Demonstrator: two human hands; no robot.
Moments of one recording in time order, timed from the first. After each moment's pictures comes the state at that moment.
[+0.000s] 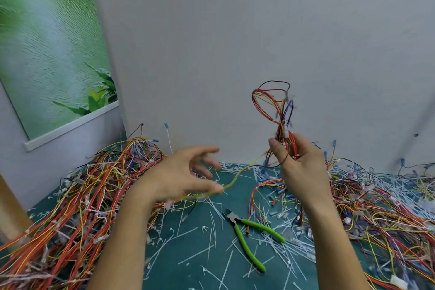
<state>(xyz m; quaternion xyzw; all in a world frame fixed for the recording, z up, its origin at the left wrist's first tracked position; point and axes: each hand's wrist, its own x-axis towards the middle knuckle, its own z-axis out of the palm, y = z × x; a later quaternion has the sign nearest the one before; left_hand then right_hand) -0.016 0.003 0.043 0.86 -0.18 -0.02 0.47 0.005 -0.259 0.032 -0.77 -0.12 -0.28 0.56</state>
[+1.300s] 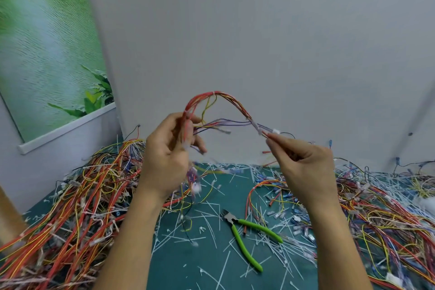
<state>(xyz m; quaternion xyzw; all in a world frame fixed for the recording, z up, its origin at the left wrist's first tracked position) -0.020 -0.017 0.051 0.69 -0.22 0.34 0.60 0.002 -0.269 0.032 -0.77 -0.16 -0.36 0.50</state>
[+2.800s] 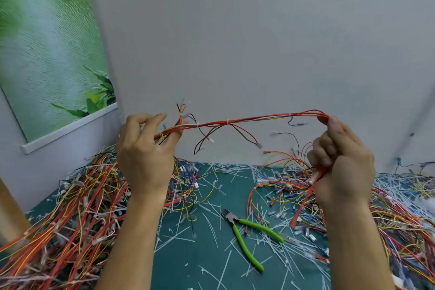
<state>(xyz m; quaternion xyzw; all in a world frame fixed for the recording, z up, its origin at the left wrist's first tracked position) -0.001 0.011 0.036 0.75 0.03 0.62 0.24 -0.023 -0.280 0.070 -0.44 -0.09 -0.23 0.86</state>
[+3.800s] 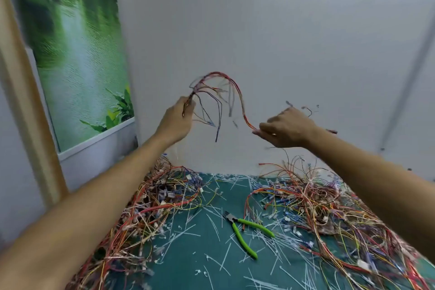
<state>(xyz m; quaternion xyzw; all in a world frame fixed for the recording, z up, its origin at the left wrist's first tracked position) 0.052 0.035 0.126 0.86 -0.10 0.33 0.38 0.054 -0.295 0.155 -0.80 -0.45 -0.35 -0.17</state>
